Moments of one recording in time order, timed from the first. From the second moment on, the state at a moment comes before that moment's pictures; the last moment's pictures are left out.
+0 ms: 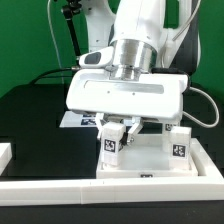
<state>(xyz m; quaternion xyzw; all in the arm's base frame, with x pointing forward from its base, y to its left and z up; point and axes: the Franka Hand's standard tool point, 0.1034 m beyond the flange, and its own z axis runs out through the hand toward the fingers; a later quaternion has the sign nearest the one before) 0.598 0.003 0.067 0.93 -0.20 0.31 0.06</state>
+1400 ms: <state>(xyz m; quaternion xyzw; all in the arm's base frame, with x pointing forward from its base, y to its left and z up) 0.603 -0.009 0.094 0.95 -0.18 0.24 0.05</state>
